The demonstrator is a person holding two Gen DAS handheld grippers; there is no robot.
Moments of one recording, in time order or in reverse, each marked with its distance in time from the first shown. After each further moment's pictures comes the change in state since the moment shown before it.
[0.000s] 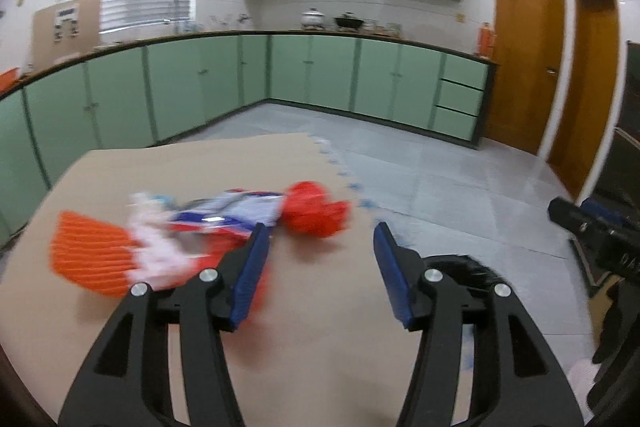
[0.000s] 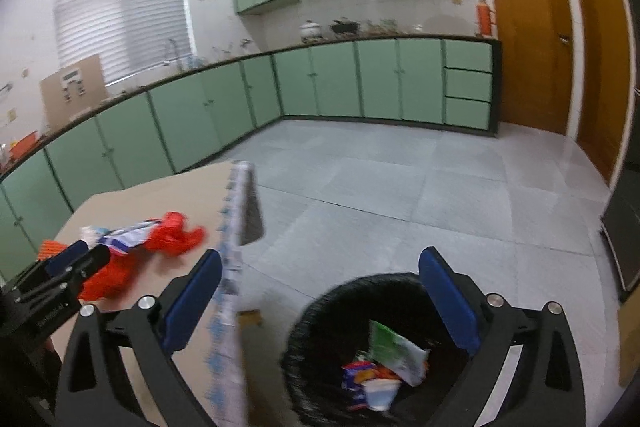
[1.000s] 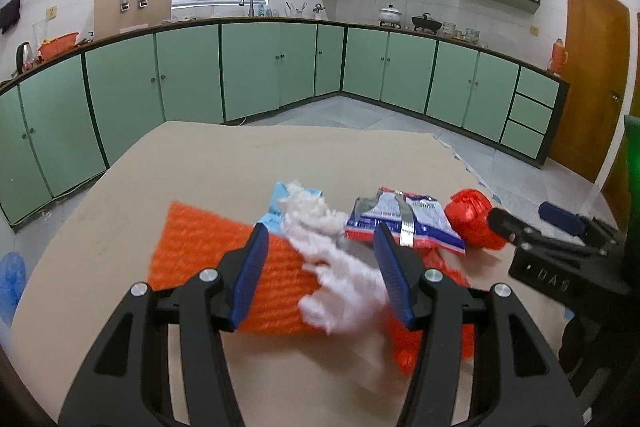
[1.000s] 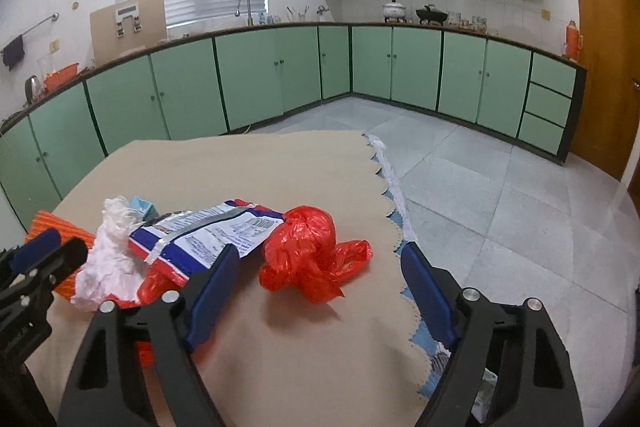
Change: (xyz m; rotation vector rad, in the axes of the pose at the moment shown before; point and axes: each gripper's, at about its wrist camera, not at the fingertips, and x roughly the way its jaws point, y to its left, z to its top) left arm 0.021 0.110 0.014 -0.117 0.024 0.191; right arm 0.128 0.153 -0.001 -0.169 0.107 0.128
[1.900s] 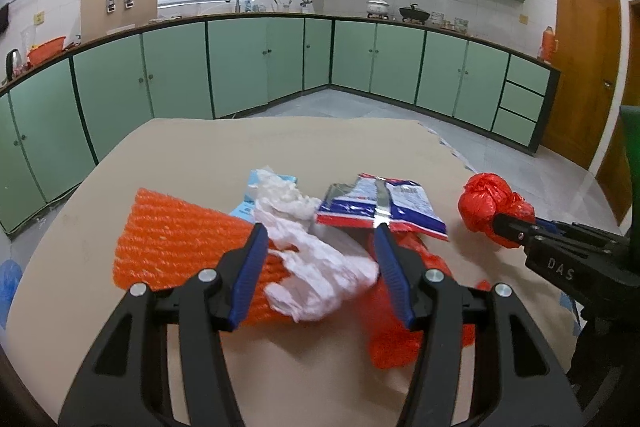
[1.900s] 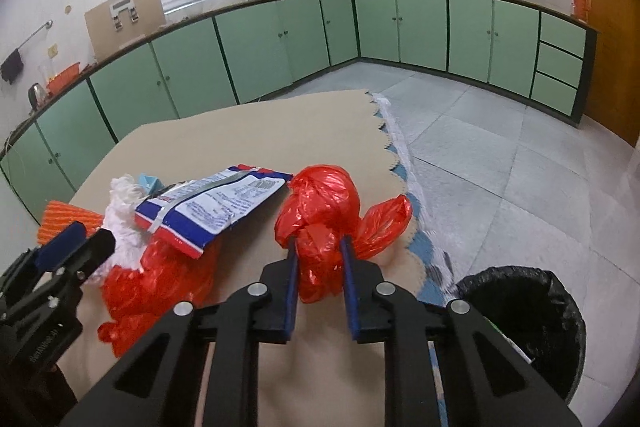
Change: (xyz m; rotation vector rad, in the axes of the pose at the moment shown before) left arm 0.007 -0.017 -0.009 0.033 0.023 -0.033; right arm -0.005 -0.019 -0.007 0.056 0.112 0.071
